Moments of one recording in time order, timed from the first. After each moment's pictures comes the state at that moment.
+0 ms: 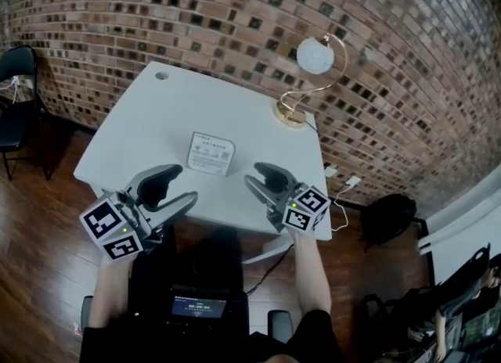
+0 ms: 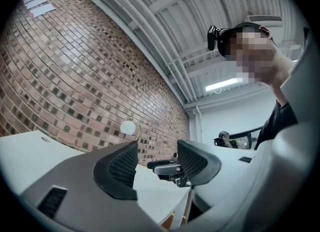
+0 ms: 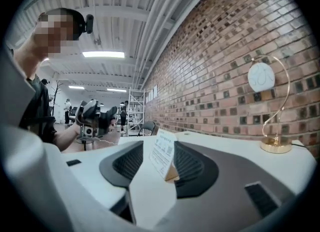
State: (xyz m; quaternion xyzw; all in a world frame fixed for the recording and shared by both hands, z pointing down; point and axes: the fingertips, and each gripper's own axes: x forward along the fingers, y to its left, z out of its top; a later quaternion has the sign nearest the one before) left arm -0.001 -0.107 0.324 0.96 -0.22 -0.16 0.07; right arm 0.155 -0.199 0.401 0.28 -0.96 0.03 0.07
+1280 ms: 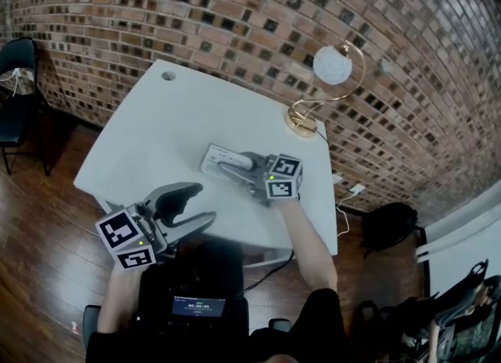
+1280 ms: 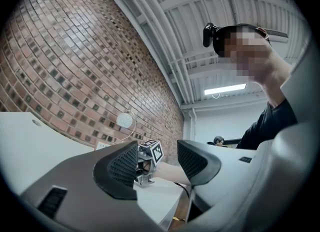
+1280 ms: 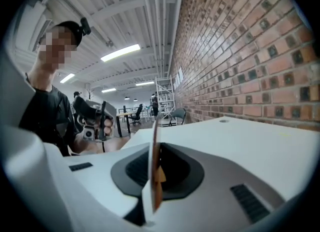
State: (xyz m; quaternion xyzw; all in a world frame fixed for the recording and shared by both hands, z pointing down) left arm 0.016 -0.129 0.344 0.96 -0.18 -0.16 0.11; right arm 0.051 -0.268 0.436 0.06 -0.99 0.07 0.13
